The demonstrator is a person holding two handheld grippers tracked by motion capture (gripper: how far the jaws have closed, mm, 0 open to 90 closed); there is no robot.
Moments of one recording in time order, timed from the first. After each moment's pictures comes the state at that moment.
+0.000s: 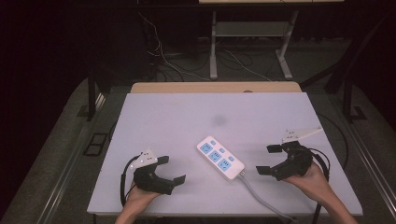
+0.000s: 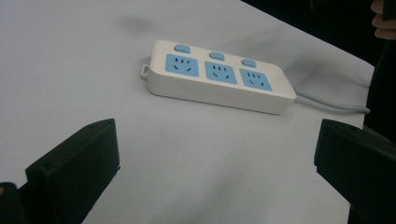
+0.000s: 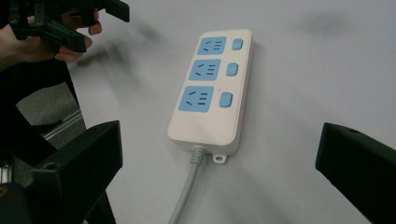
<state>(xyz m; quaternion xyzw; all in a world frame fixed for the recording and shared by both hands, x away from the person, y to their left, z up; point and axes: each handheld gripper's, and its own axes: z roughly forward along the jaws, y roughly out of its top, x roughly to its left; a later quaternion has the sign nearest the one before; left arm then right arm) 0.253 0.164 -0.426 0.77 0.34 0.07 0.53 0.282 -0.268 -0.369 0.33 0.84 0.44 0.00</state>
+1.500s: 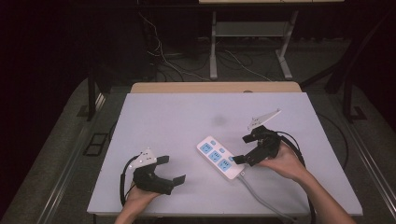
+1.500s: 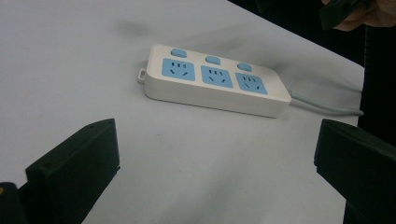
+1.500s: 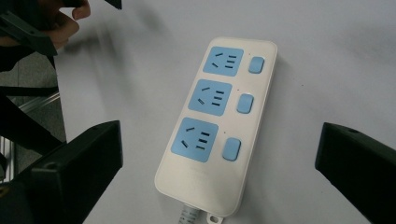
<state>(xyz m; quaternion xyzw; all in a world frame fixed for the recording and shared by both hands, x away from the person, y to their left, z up) 0.253 0.165 -0.425 0.77 0.34 0.07 0.53 0.335 -0.203 -0.371 0.27 0.88 0.38 -0.02</state>
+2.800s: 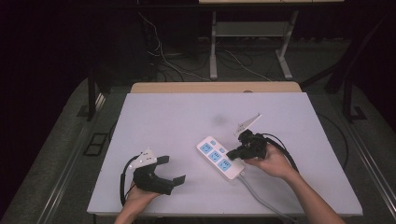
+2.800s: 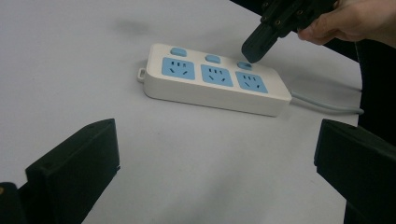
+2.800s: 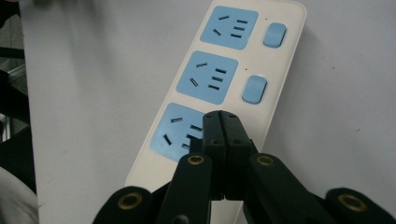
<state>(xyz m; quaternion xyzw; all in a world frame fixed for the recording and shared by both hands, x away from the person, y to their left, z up) 0.253 0.165 -0.425 0.77 0.34 0.06 0.53 0.351 -0.177 -0.405 0.25 0.91 0.32 -0.04</state>
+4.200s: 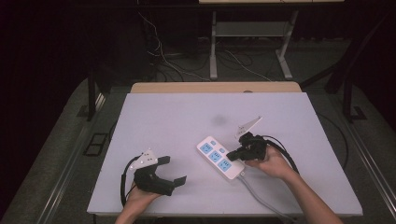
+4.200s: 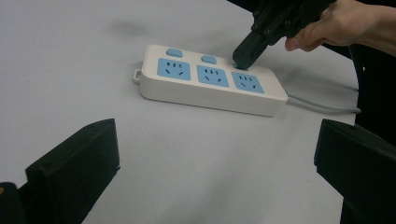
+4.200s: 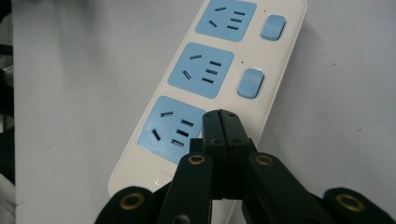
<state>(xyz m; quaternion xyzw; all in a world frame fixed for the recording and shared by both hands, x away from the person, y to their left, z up) 0.252 0.162 -0.425 0.78 0.33 0.07 0.53 0.350 -0.181 -0.416 0.23 0.91 0.34 -0.03</state>
